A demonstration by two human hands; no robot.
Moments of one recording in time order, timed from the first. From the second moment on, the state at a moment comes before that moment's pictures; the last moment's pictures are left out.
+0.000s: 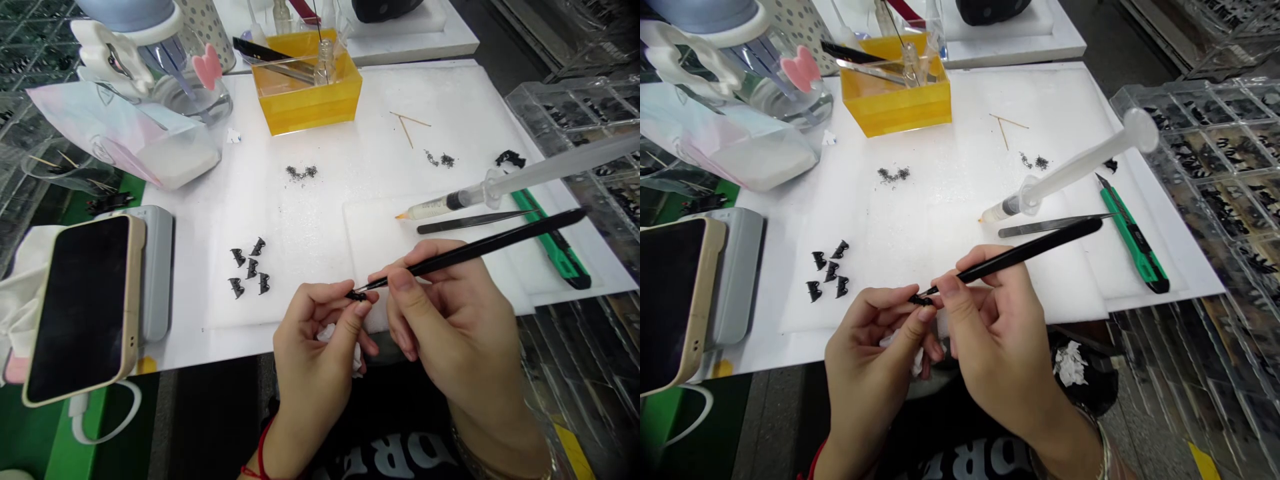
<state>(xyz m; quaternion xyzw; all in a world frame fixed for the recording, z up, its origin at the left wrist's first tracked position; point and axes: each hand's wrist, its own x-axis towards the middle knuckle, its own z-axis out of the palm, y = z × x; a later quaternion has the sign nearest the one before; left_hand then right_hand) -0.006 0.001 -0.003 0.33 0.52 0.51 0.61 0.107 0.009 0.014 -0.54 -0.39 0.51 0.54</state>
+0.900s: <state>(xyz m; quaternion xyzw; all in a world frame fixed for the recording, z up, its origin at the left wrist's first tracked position) -0.005 0.002 -0.003 0.35 0.53 0.50 0.59 0.114 0.006 0.012 -0.53 -0.40 0.54 0.53</state>
